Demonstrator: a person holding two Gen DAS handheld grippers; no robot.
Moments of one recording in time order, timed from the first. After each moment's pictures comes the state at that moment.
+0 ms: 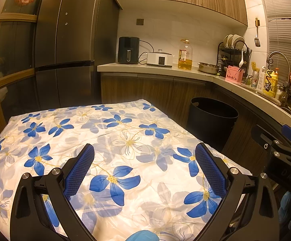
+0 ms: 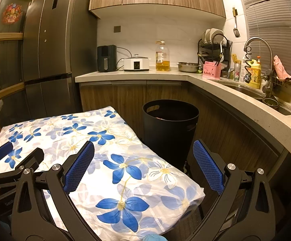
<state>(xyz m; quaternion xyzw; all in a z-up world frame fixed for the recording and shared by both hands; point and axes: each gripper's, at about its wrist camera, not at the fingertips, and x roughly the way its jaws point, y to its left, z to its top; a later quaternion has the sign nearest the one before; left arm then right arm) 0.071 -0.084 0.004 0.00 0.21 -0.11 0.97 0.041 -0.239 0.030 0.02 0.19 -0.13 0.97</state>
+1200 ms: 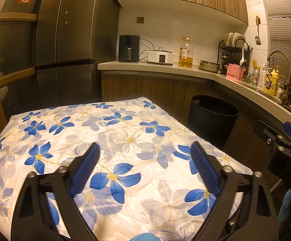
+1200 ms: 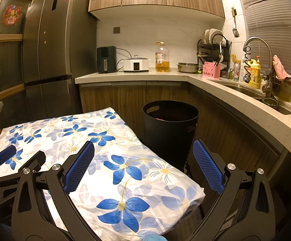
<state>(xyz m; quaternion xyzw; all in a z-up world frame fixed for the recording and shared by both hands) 0.072 -0.081 0.001 0.00 0.22 -0.11 0.97 0.039 -0.239 0.032 0.03 0.19 -0.13 0.97</state>
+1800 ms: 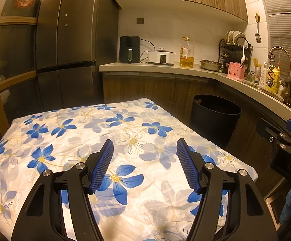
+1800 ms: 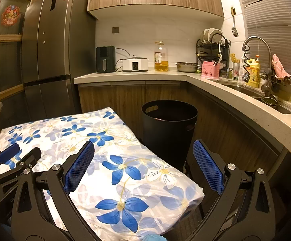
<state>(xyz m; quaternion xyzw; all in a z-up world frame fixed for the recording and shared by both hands) 0.073 -0.082 0.002 0.01 0.22 -0.11 0.97 0.039 -0.240 0.032 0.03 0.19 -0.14 0.97</state>
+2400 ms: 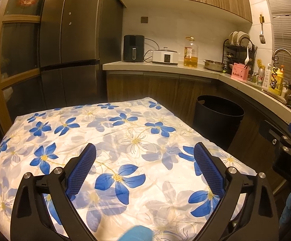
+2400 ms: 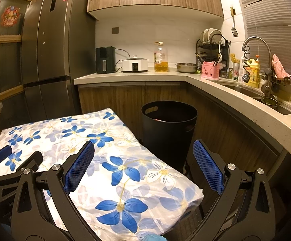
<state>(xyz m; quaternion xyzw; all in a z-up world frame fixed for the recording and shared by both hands) 0.074 -0.083 0.007 0.01 0.22 -0.09 0.97 0.040 -0.243 0.033 0.03 0.19 -0.14 0.97</state>
